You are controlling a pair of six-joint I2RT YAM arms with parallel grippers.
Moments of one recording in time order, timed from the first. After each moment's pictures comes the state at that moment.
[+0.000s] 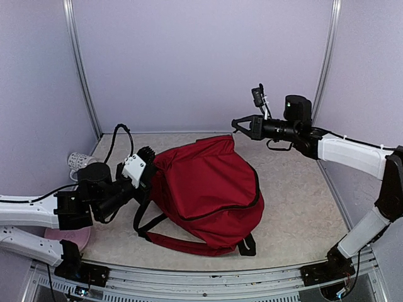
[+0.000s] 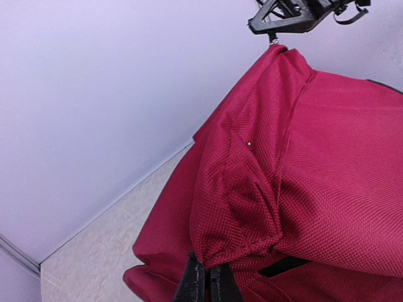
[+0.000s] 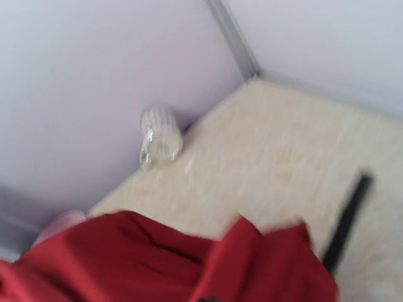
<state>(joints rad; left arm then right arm) -1.11 0.97 0.54 0.28 -0.56 0.31 0.50 1.58 1.19 0.22 -0.62 0.35</state>
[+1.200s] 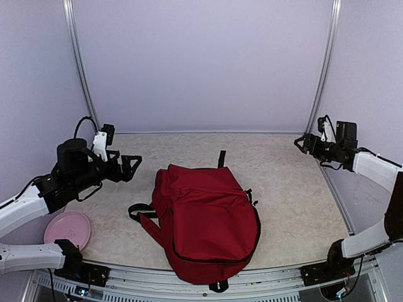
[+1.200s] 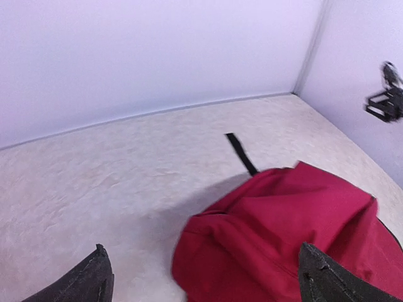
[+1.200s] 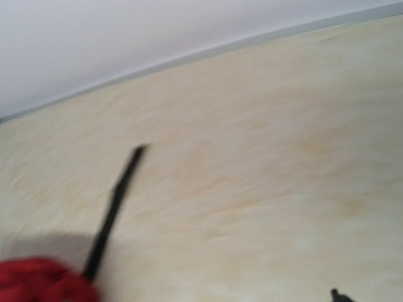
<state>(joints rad) -0.61 0.85 0.63 -0.03 -0.04 -0.16 -0.04 1.32 0.87 -0.04 -0.46 0.31</state>
